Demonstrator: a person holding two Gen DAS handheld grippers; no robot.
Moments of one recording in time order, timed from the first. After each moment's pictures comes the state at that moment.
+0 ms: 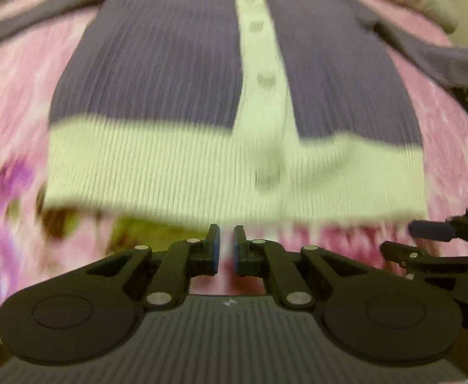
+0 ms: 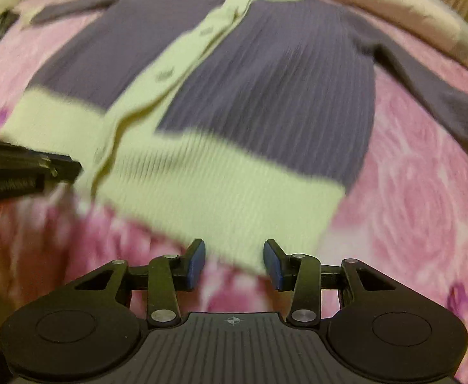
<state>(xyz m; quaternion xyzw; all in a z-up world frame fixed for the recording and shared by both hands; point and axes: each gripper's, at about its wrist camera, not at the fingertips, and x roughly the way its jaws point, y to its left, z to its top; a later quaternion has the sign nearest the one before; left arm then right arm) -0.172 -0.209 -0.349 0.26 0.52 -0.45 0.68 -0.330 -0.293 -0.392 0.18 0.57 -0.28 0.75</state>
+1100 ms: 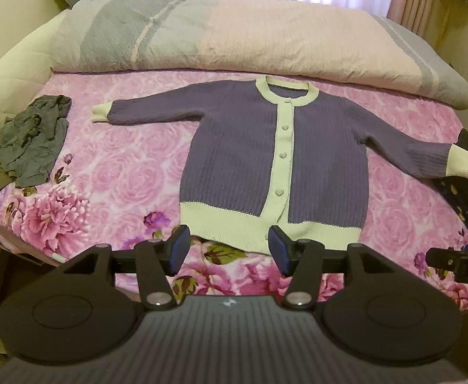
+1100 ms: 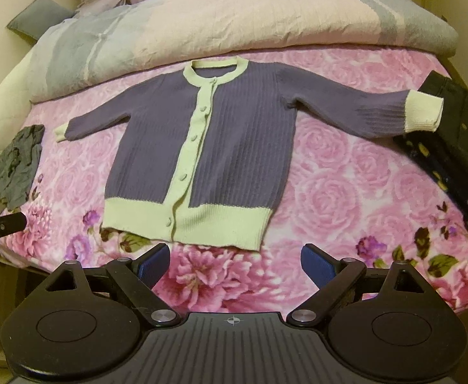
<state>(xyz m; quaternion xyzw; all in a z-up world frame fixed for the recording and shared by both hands) -0.232 -0.155 -0.066 0.23 0.43 -0.37 0.79 -0.419 -0.301 -0.137 0.32 0.44 -0.32 0.78</state>
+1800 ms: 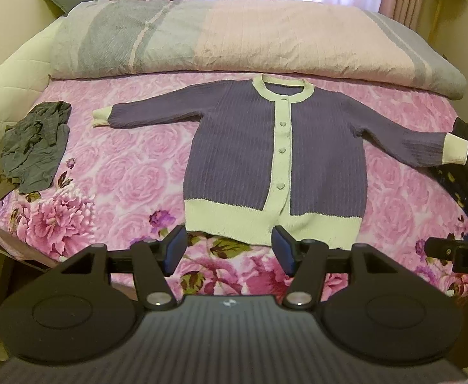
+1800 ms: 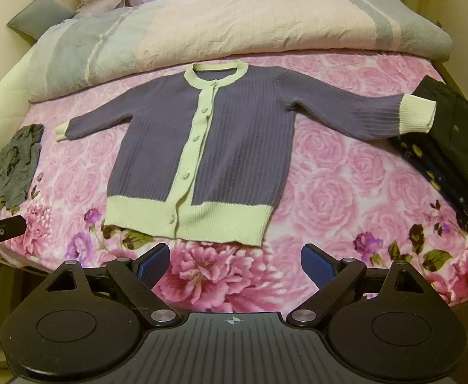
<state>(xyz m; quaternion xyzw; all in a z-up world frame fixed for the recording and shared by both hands) -0.231 -0.136 -0.059 0.25 0.42 -0.38 0.79 -0.418 -0.279 -0.125 0.31 0.44 -0.33 0.78</state>
